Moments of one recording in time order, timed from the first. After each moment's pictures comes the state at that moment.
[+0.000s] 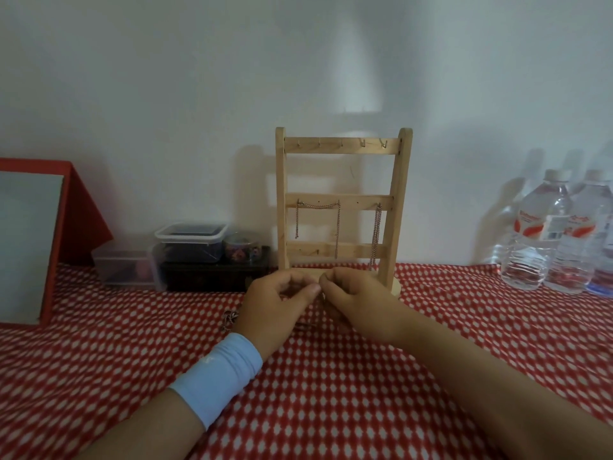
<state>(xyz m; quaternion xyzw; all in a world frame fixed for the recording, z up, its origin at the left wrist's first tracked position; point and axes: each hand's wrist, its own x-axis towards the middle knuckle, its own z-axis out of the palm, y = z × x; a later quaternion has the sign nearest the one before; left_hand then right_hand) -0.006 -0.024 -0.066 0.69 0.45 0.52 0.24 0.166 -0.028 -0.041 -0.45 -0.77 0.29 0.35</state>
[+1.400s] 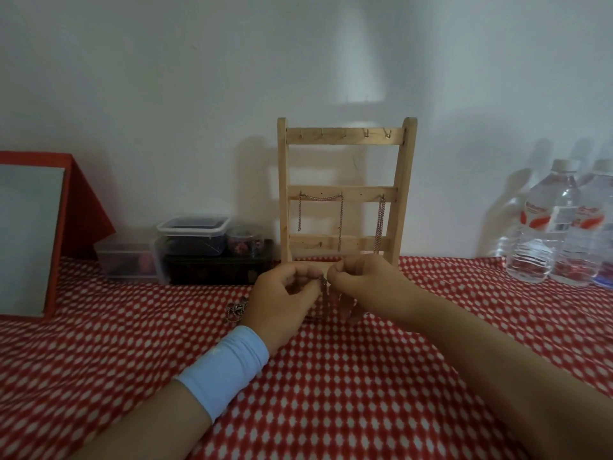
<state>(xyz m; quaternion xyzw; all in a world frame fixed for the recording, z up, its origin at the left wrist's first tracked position) 0.003 -0.033 -0.061 0.65 0.46 0.53 0.29 0.175 -0.028 -0.029 -0.48 -0.72 0.37 0.35</state>
